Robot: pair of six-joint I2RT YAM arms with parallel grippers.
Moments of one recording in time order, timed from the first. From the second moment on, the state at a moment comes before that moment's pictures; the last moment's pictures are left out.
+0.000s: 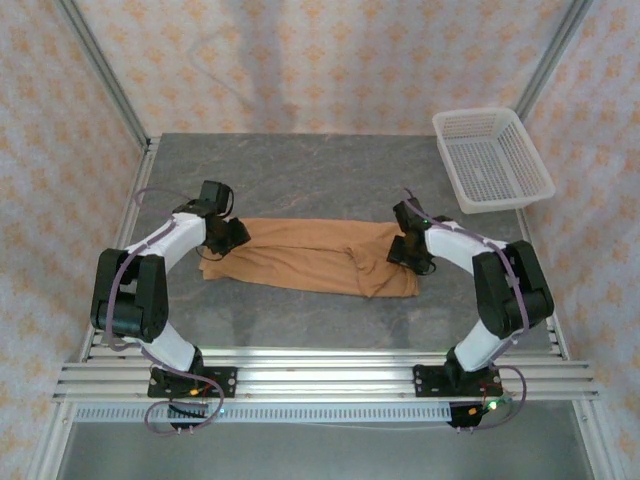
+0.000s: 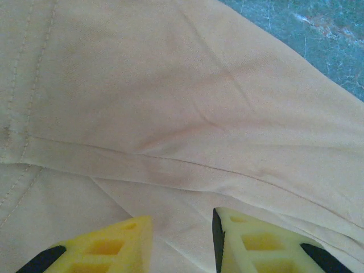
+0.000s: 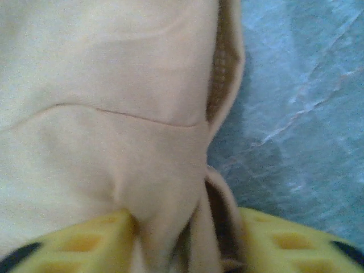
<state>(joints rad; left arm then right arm) -0.08 1.61 1.00 -0.60 0.12 -0.65 0.33 1.64 0.93 -0.60 0.03 0.67</state>
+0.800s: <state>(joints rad) -0.21 1.66 0.93 -0.46 0.19 -0.78 0.21 1.51 0.85 -0.64 0.07 0.61</state>
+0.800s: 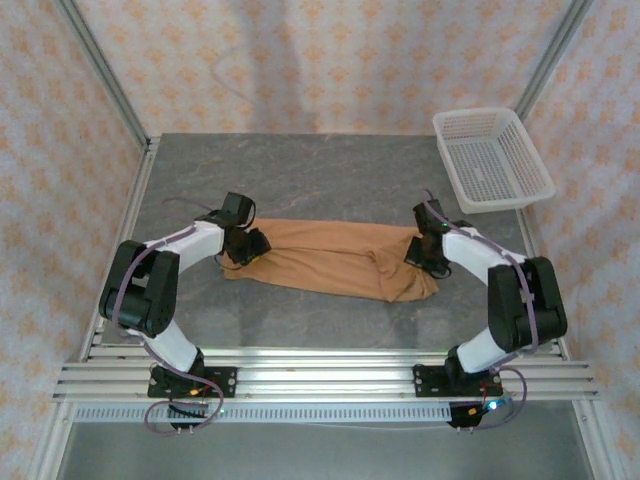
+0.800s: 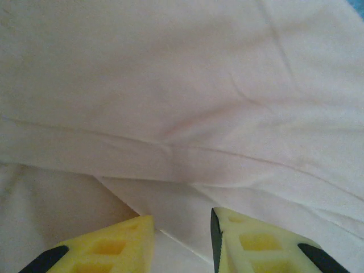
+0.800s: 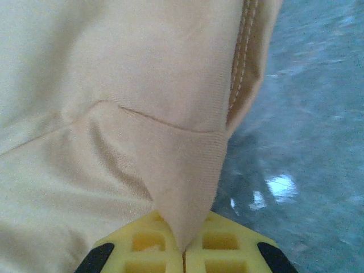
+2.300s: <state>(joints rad) 0.26 1.52 0.99 -0.51 0.32 -0.77 0.91 2.18 2.04 -0.87 0.16 0.61</state>
